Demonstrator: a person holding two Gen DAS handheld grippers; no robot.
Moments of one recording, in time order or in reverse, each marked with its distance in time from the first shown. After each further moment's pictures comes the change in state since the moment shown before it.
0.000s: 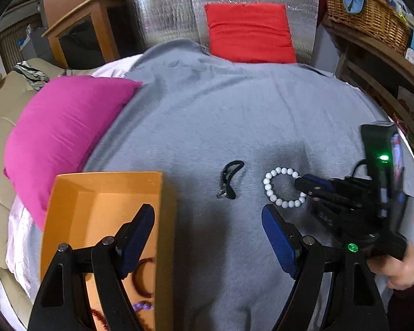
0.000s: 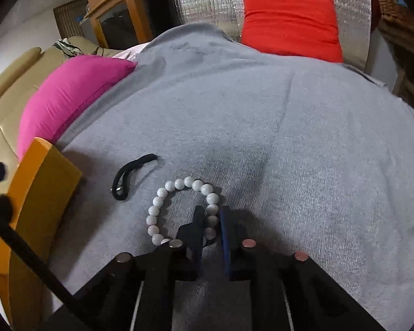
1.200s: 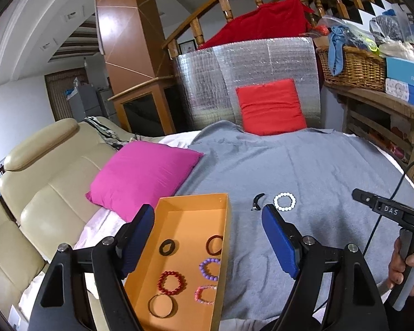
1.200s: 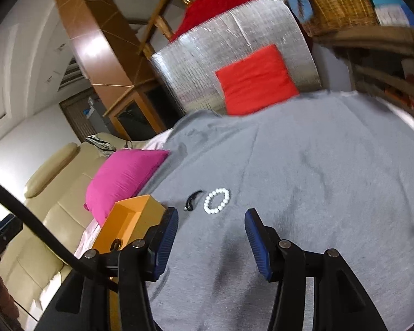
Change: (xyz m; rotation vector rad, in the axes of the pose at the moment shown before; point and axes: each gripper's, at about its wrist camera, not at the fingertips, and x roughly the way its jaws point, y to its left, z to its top) left arm -0.237 0.013 -0.102 0.008 -0.401 0.218; right arm -0.227 -0.020 -0.096 0.316 -0.361 0.158
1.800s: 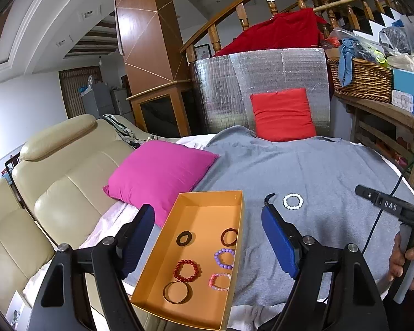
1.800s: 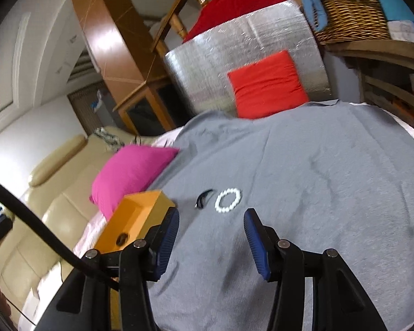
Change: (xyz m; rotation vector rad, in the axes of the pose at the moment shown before) left arm -0.056 0.027 -0.015 -0.057 -0.034 0.058; right arm -0.021 0.021 -0.003 -0.068 -0.027 0.018
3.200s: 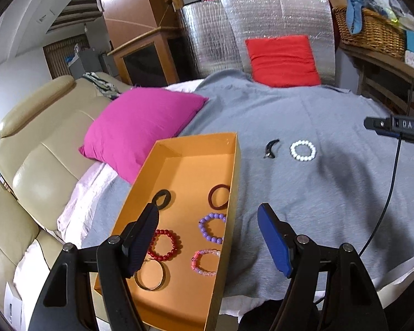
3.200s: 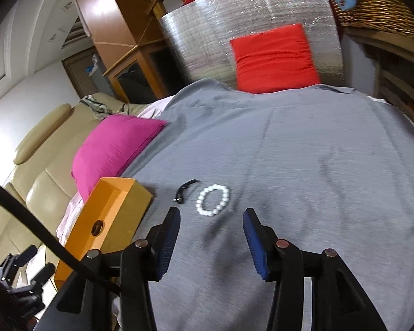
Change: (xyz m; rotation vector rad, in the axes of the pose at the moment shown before) left arm 0.106 -0.034 -0.046 0.032 0.242 -0.013; right arm 0.086 -0.019 0.034 -0.083 0.203 -0.041
